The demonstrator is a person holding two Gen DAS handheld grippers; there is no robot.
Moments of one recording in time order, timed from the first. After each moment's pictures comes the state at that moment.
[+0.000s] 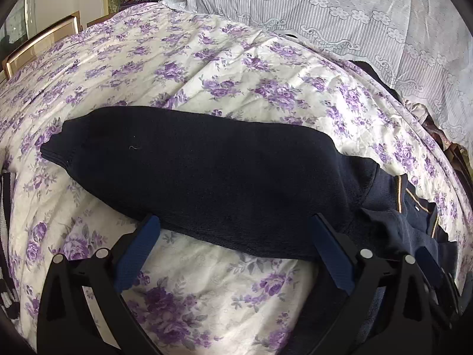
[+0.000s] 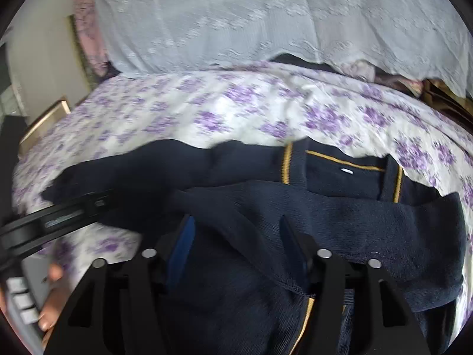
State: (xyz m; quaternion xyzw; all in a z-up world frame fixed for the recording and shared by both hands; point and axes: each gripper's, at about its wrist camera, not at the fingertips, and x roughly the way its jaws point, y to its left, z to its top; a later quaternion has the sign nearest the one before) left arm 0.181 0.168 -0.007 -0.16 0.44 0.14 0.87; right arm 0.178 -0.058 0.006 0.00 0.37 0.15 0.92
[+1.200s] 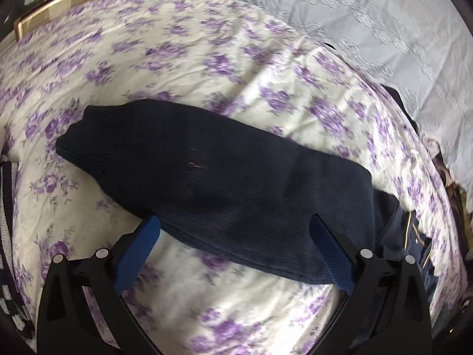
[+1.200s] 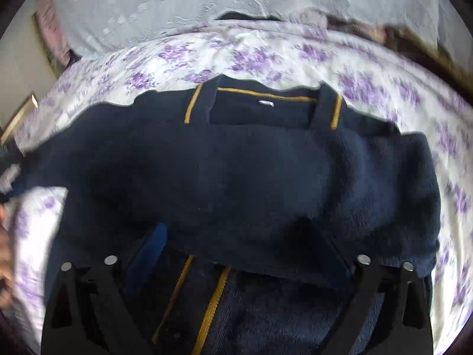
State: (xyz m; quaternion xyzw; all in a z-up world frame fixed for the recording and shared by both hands) left arm 0.186 0.243 -0.012 -0.25 0.46 0.15 0.84; right arm 0.182 -0.125 -0.023 -0.01 0.44 0.06 0.90
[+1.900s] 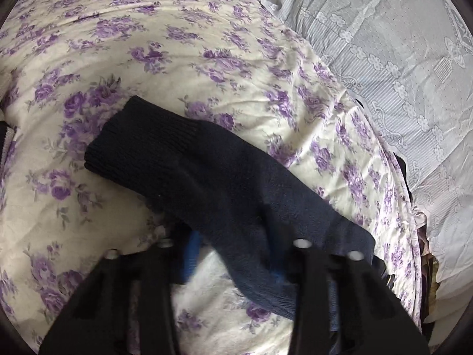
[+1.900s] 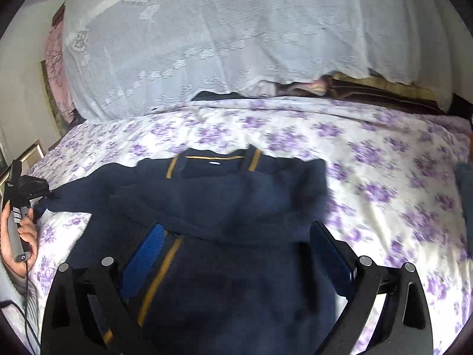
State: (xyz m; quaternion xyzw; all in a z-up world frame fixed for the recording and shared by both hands) left arm 0.175 0.299 -0.030 -0.38 0.39 0.18 0.82; right arm 0.082 -0.213 0.025 0.05 0.29 0.03 0.96
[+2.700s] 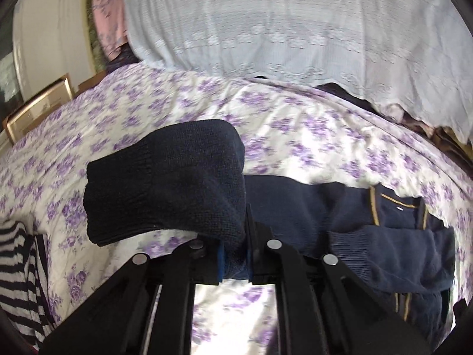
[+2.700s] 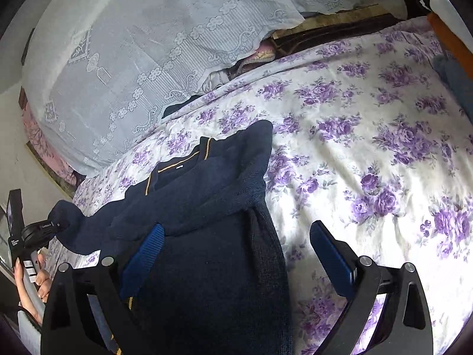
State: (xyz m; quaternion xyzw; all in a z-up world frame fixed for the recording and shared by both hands) left arm 0.169 0.123 0.058 -0.05 0.36 0.12 0.92; right arm 0.066 -0.286 -0.019 0.24 0.30 0.02 0.92
